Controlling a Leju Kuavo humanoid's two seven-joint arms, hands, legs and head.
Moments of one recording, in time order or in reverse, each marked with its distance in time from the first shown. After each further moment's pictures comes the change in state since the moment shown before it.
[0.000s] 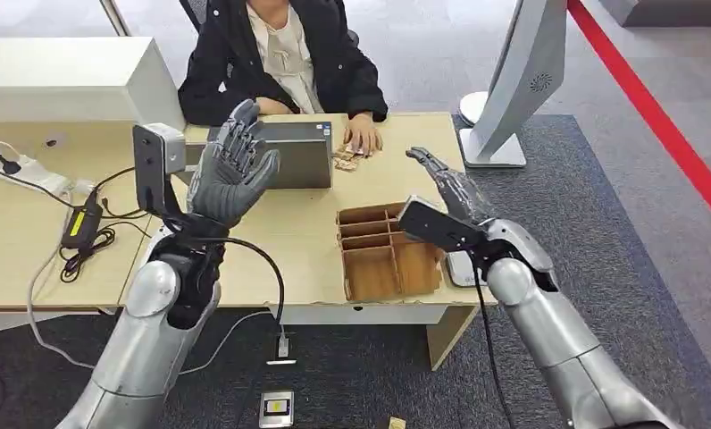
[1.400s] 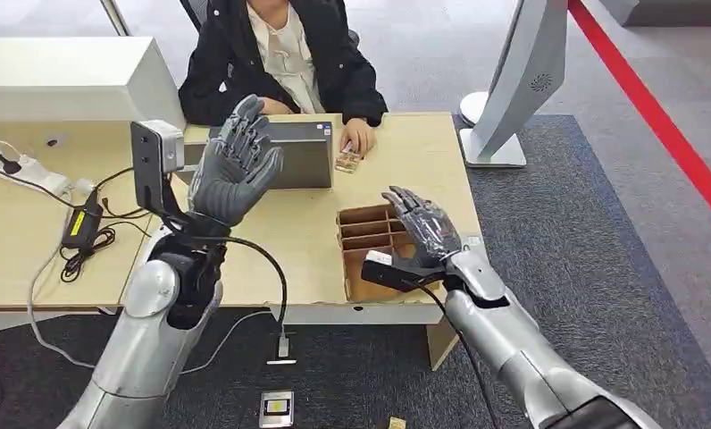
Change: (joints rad) left arm -0.003 -0.011 -0.006 -0.020 0.012 -0.009 0.007; right arm -0.072 0.138 0.129 0.534 0.325 -0.430 -0.139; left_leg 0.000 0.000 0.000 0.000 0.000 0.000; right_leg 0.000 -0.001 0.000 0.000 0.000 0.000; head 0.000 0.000
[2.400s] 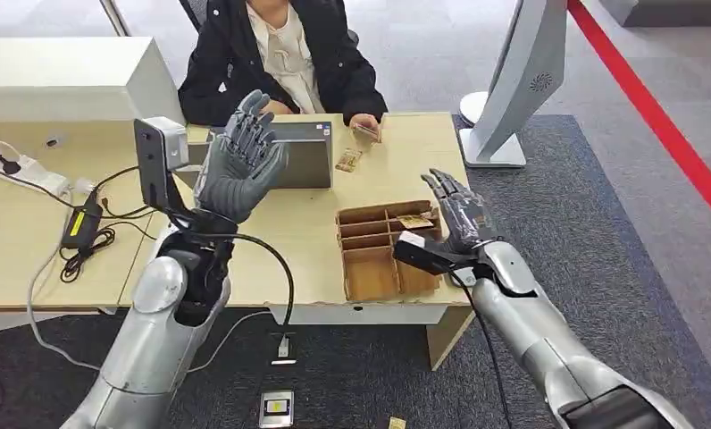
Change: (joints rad) left arm -0.016 -0.024 -0.008 0.034 0.018 0.012 -0.036; right arm -0.047 -0.070 -0.038 0.073 -0.035 -0.103 -0.011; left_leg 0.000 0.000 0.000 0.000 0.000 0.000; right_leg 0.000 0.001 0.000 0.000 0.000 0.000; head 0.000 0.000
